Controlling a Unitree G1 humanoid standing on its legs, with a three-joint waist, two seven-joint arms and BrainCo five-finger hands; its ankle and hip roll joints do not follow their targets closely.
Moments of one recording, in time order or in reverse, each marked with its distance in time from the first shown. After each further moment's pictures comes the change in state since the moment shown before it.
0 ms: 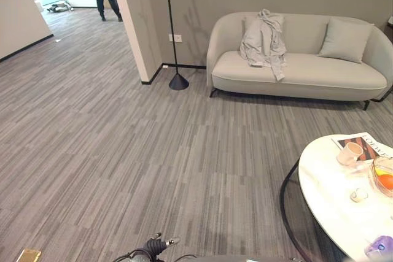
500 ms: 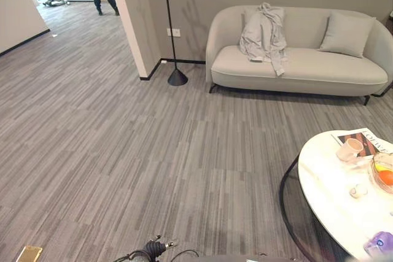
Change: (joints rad) left arm -0.013 0.006 -0.004 0.040 0.008 -0.002 0.011; right arm -0.002 0.000 -0.001 0.004 -0.001 0.000 -0.004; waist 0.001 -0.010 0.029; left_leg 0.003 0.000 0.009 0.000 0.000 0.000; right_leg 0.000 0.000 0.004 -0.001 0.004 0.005
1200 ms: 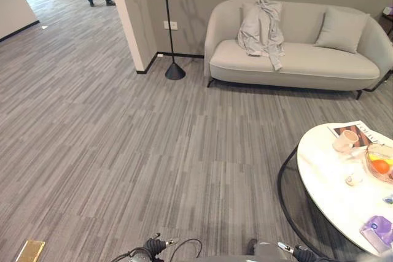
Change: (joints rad) left arm -0.031 -0.006 0.000 0.021 0.001 0.007 -0.005; right arm -0.038 -0.036 -0.031 0.004 0.001 -0.019 0.005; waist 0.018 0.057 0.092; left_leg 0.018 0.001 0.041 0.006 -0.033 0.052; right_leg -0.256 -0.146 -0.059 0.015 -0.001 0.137
